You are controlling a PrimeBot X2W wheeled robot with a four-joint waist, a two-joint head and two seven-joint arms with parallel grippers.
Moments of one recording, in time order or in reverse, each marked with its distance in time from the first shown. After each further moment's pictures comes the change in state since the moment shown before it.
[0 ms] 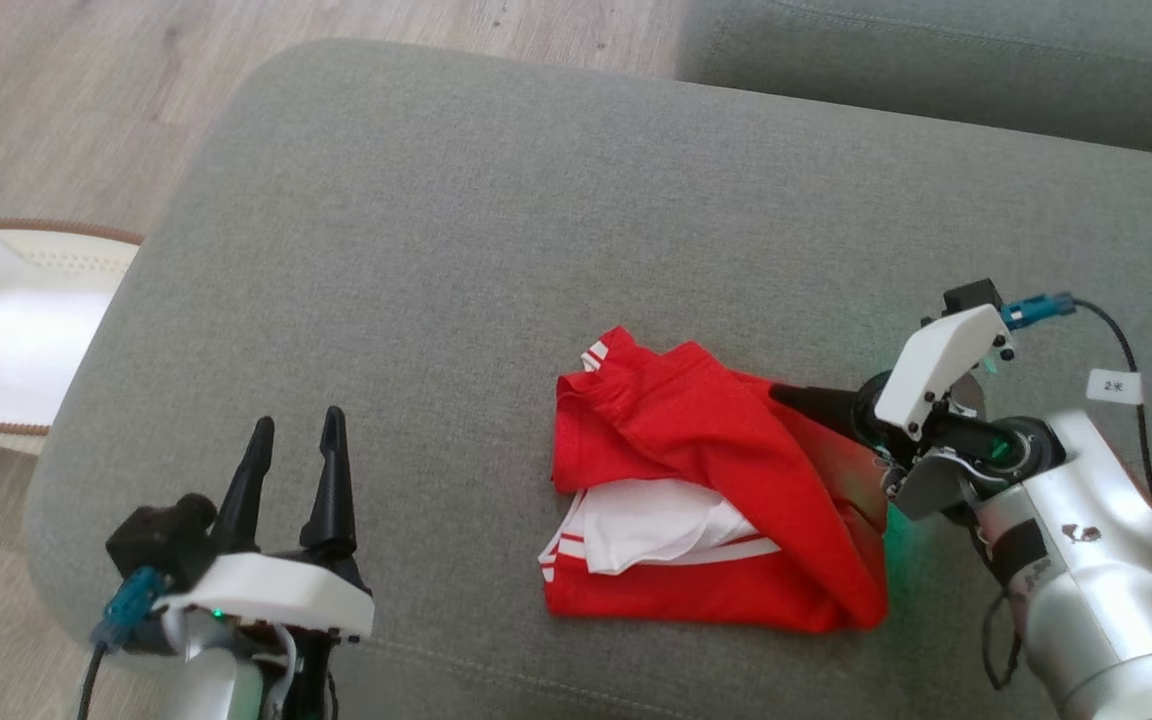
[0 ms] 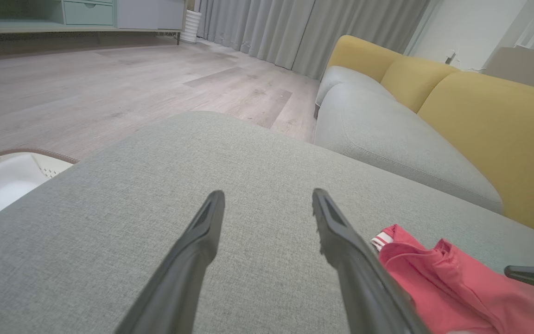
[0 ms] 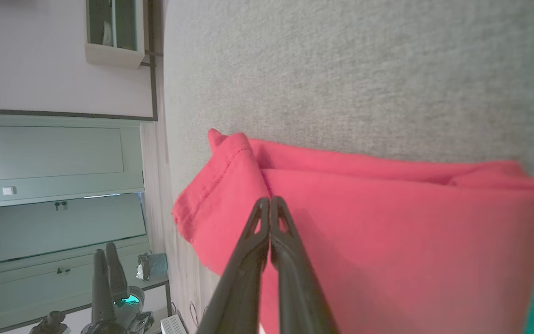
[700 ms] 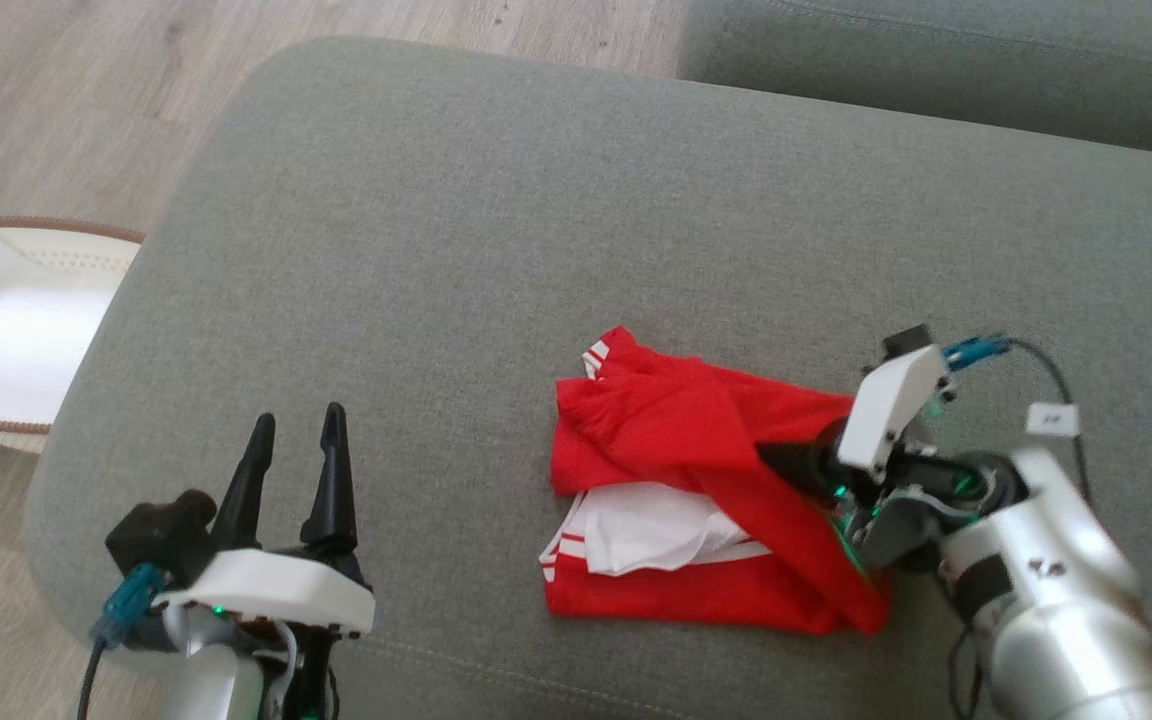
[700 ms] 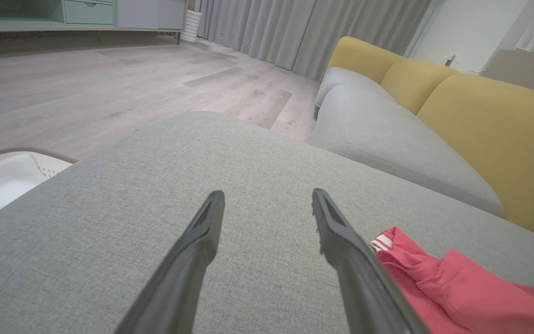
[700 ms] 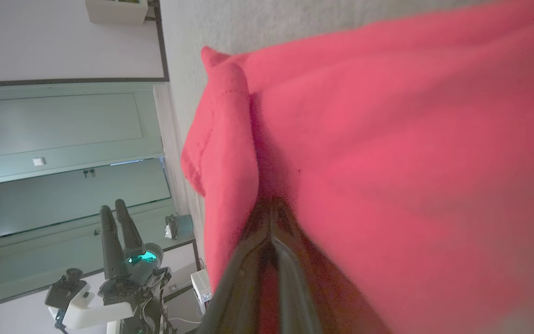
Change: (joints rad) left arm -0.007 0.000 -0.003 0.003 -0.009 0.001 0.000; right arm 0.056 0.060 -0.029 -0.021 0.023 0.000 0.138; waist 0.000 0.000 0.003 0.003
